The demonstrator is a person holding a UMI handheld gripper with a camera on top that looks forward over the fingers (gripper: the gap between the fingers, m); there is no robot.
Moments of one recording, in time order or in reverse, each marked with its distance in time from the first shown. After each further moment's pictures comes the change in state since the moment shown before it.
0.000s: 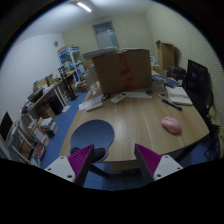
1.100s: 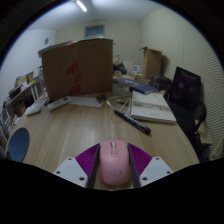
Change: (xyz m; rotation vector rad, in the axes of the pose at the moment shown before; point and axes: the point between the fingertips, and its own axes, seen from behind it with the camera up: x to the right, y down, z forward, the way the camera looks) arm 0.296 -0.070 0.168 0.093 0.211 -0.102
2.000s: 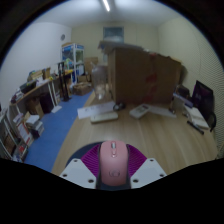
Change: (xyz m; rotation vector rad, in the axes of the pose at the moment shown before) arm -0.387 -0.026 -0.052 0.023 -0.084 -0.062
